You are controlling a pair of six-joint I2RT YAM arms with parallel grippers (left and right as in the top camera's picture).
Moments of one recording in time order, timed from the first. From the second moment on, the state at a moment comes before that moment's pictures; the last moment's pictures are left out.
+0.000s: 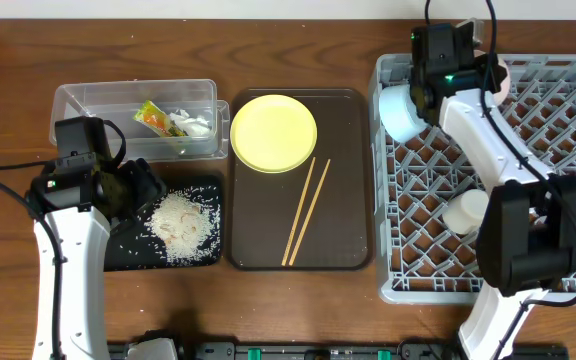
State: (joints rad) left arm 0.22 1.28 1.10 -1.07 0.04 -0.49; right arm 0.18 2.00 1.57 -0.48 1.11 -0.23
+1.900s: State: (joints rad) left arm 0.22 1.28 1.10 -1.07 0.04 -0.49; right arm 0.28 1.92 1.49 -0.72 0.96 0.00
